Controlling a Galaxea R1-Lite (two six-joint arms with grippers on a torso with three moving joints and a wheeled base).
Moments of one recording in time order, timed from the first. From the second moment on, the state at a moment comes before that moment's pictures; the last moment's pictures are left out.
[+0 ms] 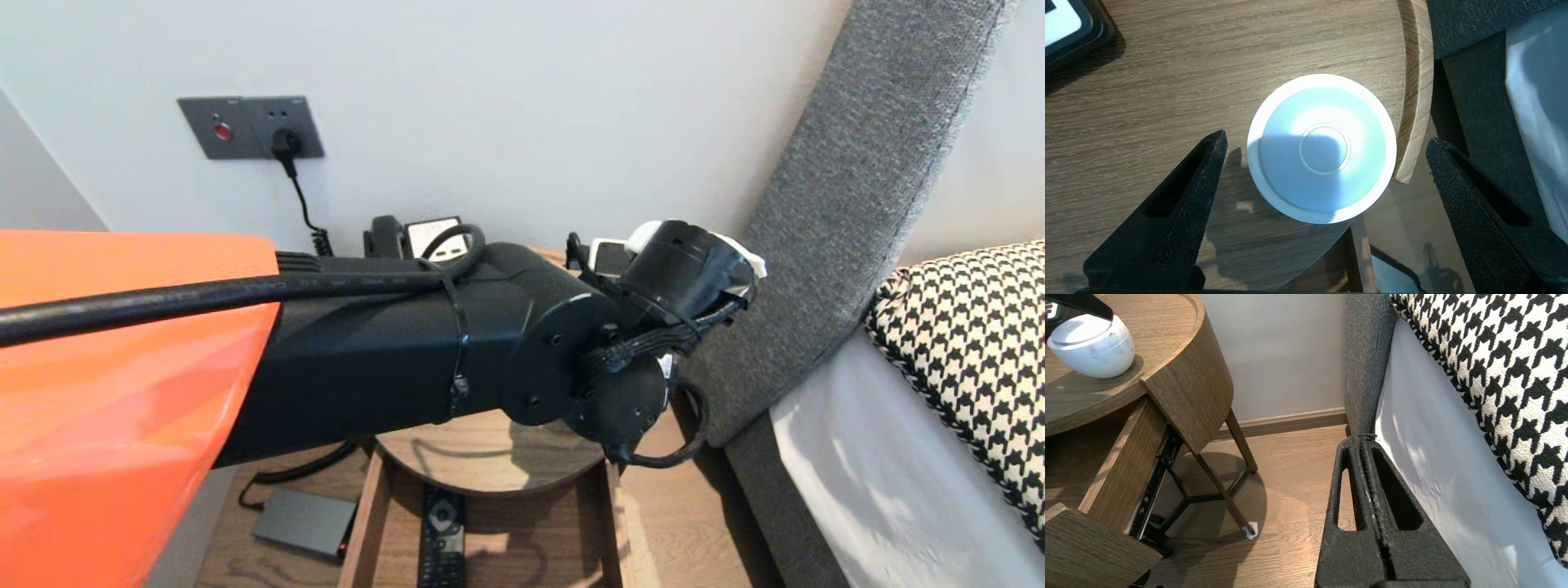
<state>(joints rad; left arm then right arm) -1.08 2.16 -1.91 0.48 0.60 -0.50 0.00 0.01 0.00 -0.06 -0.02 0.00</state>
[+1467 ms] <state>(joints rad) -1.07 2.24 -1.91 0.47 0.60 -0.49 0.00 0.01 0.00 -0.06 -0.02 0.00</state>
